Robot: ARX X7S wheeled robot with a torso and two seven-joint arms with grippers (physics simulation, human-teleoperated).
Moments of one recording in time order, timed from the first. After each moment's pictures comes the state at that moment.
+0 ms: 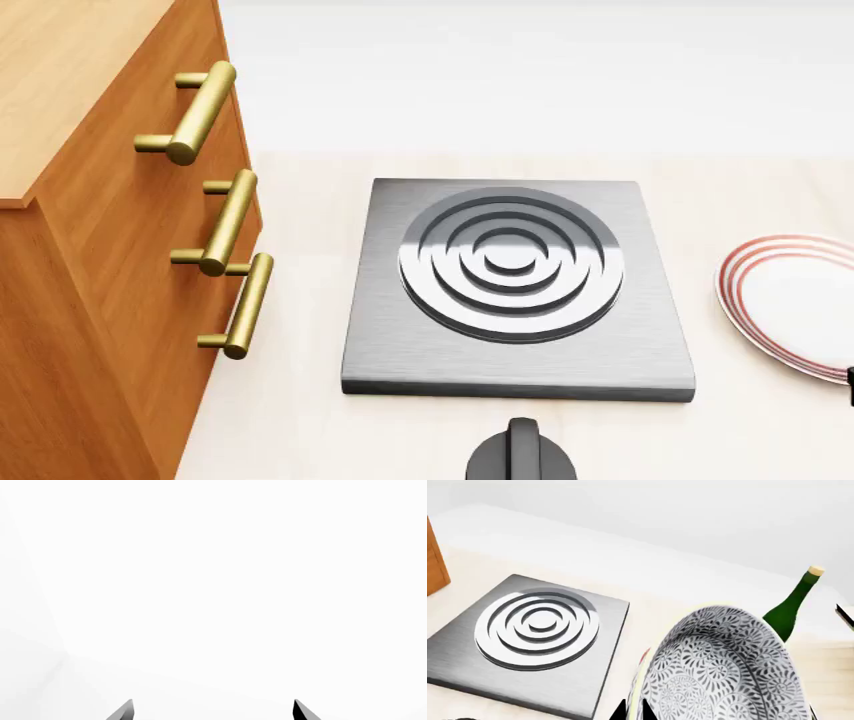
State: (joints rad) left arm -0.31 -0.83 -0.31 0.97 -0.93 0.11 -0.58; right arm 0.64 1.07 0.09 -0.21 0.88 1.08 -0.20
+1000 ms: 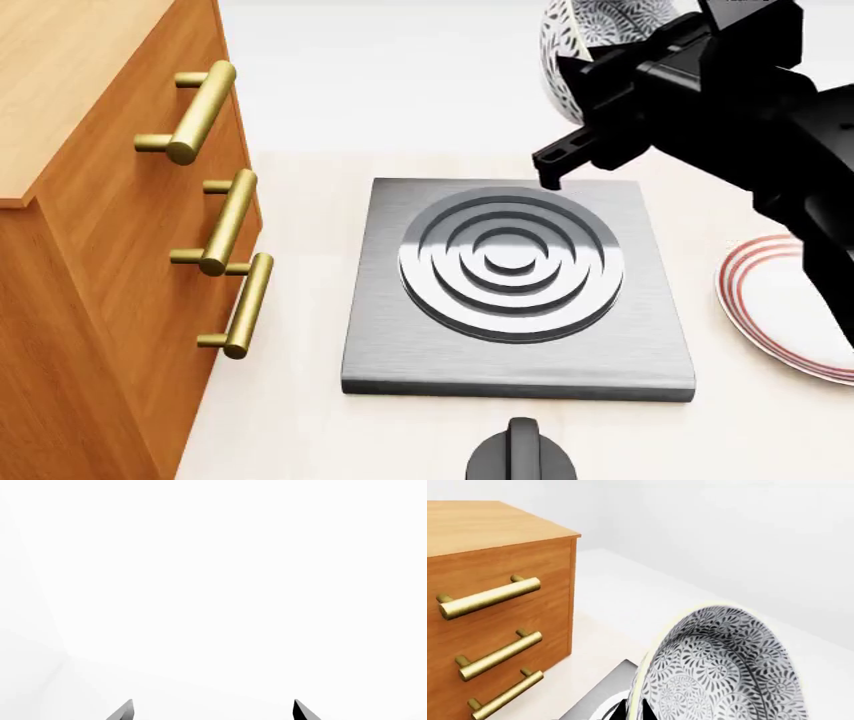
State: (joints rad) left arm -0.30 -0.85 -0.31 0.97 -0.94 0.14 -0.60; right arm 1.36 0.56 -0.53 0.30 0.63 0.87 -0.46
